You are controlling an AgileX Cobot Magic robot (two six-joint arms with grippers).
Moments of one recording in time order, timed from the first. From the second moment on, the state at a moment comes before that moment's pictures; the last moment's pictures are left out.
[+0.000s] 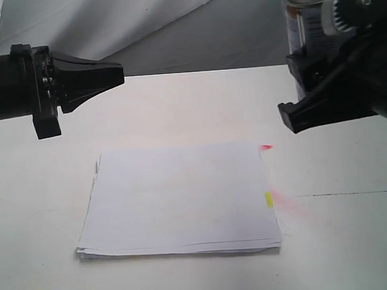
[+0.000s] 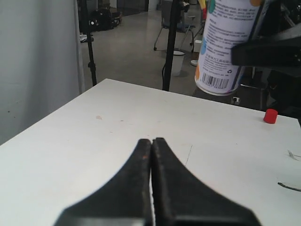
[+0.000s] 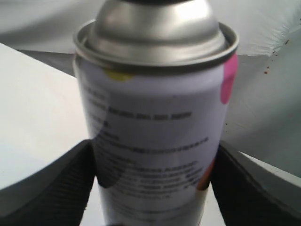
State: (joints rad) left arm -0.06 1.59 -0.89 -1.70 1.20 2.09; right arm 0.92 1.05 -0.70 -1.51 0.70 1.40
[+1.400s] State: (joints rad) left arm -0.06 1.59 -0.89 -1.70 1.20 2.00; right arm 0.69 1.06 -0.68 -1.63 0.57 1.53
